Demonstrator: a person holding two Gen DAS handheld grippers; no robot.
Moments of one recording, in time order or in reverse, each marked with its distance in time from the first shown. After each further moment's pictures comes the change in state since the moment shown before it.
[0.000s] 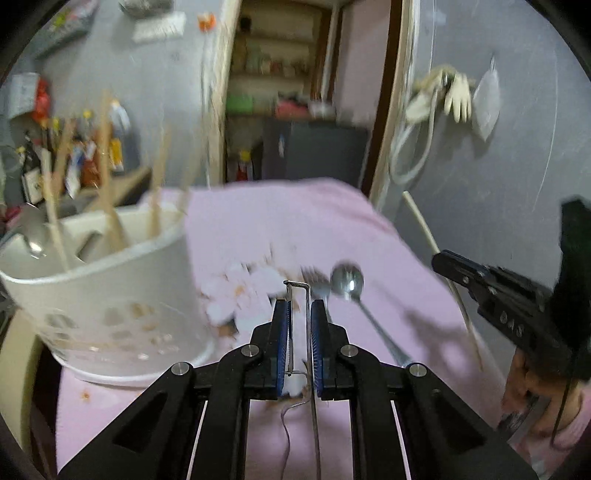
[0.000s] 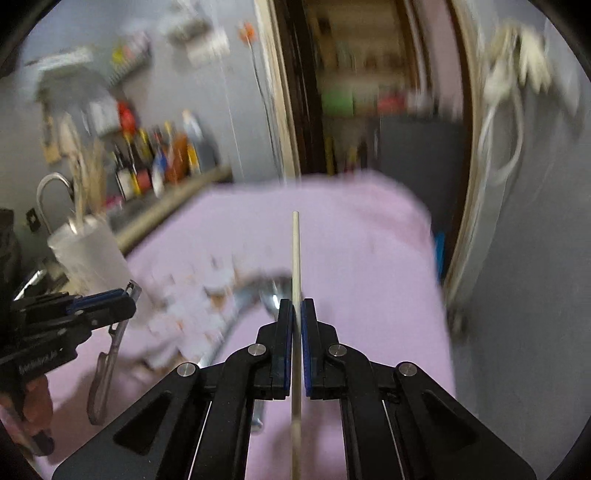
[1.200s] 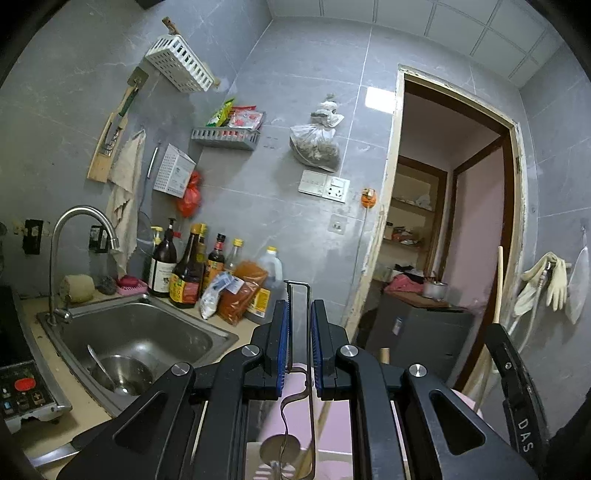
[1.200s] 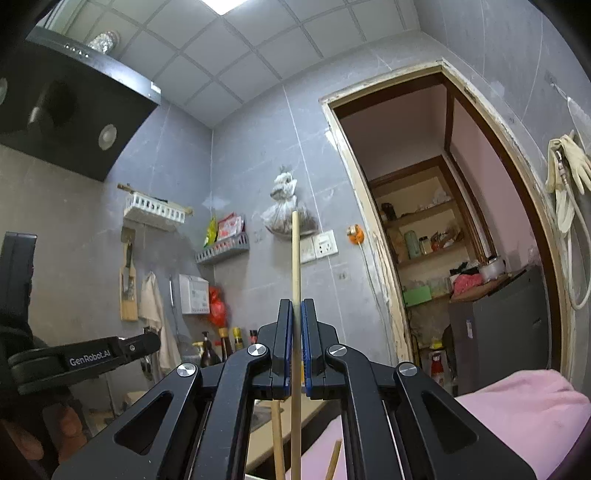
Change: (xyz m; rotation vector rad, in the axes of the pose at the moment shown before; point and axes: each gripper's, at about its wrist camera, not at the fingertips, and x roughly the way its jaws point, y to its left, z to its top) left arm -0.119 0.174 0.069 -0.258 -0.618 0.377; right arm 0.042 0.165 0.084 0.066 -0.724 0.257
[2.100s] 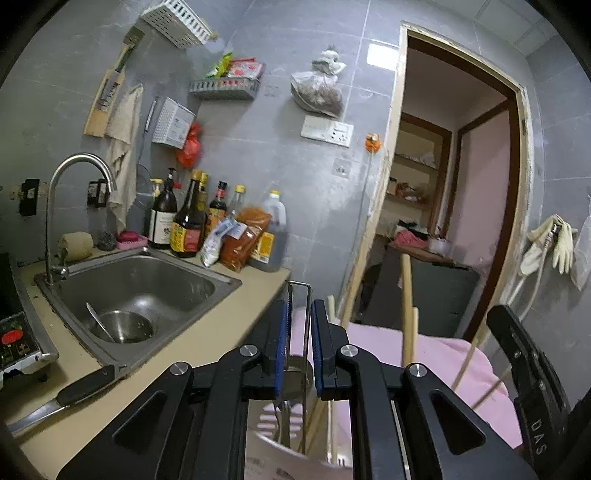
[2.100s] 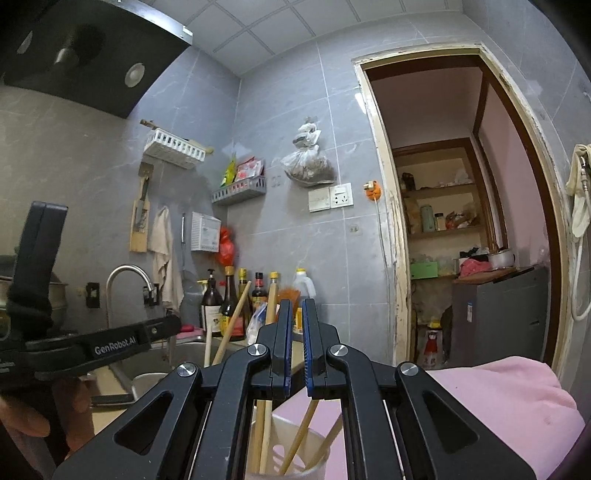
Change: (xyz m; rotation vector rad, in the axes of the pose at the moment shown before) left arm 0.015 0.002 -0.057 0.016 0.195 -0.005; right arm -0.014 0.004 -0.033 -0.125 0.176 0.065
